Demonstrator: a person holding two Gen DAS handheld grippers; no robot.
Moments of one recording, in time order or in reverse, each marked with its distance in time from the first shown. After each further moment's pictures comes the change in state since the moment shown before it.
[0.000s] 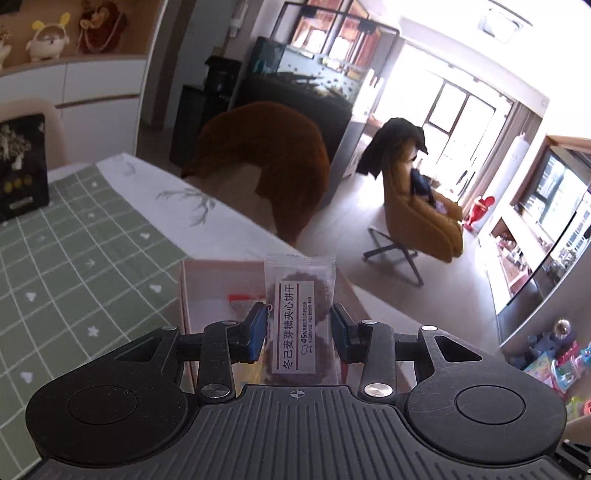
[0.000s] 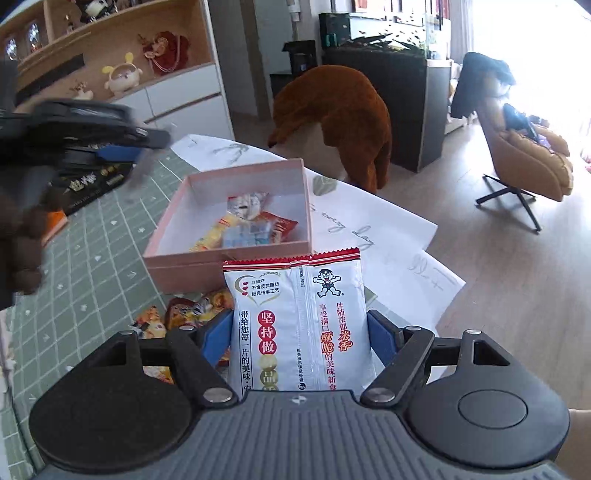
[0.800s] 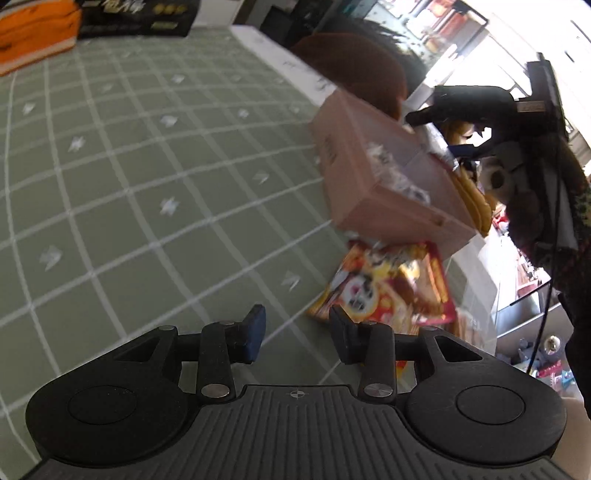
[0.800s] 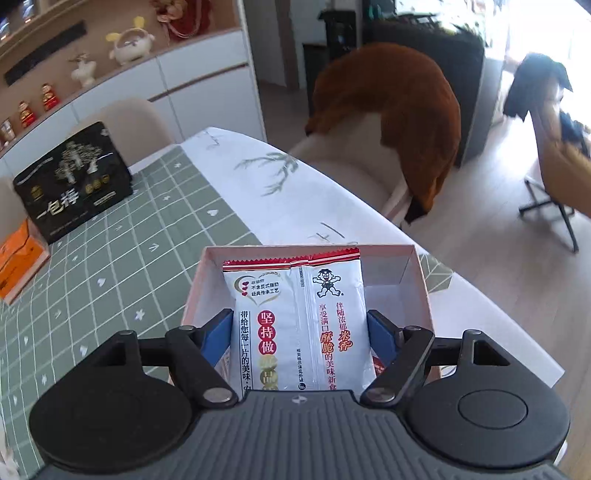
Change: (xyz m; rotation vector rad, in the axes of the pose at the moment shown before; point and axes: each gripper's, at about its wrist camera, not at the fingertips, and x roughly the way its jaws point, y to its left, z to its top) left arm -0.104 0.103 -0.162 -0.303 0.184 0.070; right arm 0.180 0.082 0.166 -0.052 0.123 0.067
